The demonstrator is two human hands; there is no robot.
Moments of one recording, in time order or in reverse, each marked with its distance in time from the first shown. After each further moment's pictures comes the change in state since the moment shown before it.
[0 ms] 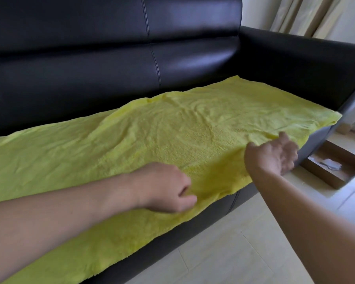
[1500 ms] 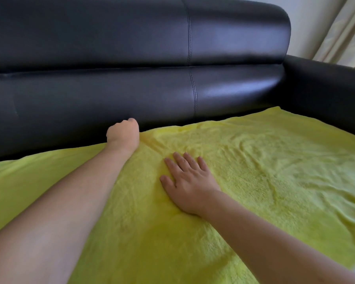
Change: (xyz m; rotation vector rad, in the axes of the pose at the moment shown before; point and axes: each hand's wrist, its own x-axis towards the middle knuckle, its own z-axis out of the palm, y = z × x) left_hand 0.096 -0.307 0.013 0.006 0.514 -0.970; right_hand -0.098 -0.151 0.147 -0.484 -0.649 -1.184
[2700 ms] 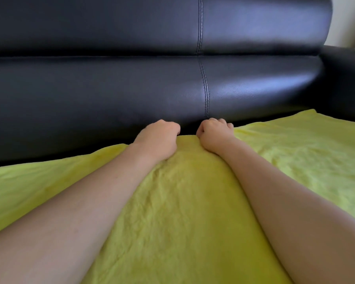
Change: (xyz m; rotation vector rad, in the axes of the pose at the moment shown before) left_hand 0.038 0.074 0.028 -0.204 -0.021 0.350; right_hand 0.201 0.121 -0.019 0.016 0.266 0.204
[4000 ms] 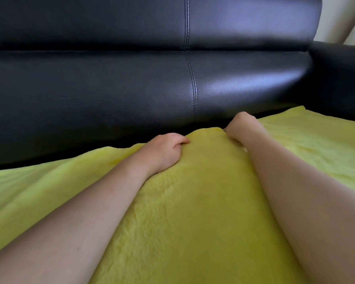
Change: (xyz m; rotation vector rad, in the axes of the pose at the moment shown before) left_hand 0.007 0.022 0.027 -0.422 -0.180 0.088; right_hand 0.018 0.078 -0.023 0.098 0.012 0.475
